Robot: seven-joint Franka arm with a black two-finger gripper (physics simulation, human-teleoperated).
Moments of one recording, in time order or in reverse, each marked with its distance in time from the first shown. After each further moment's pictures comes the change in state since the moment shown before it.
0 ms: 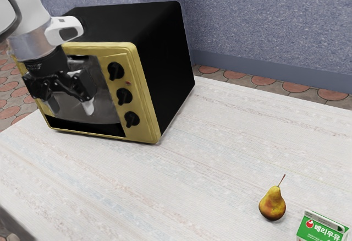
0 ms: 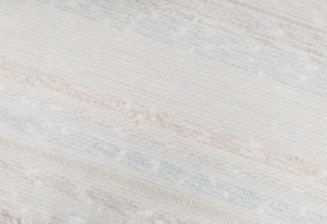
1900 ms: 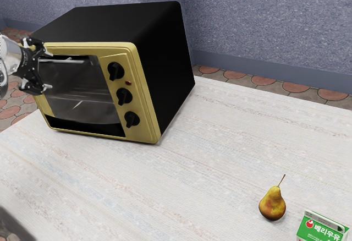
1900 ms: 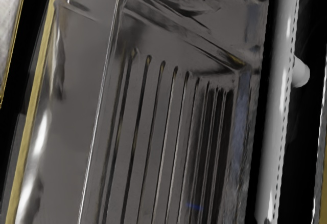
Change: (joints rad) arm 0.458 0.163 -0.053 -0.240 -0.263 1.142 -1.112
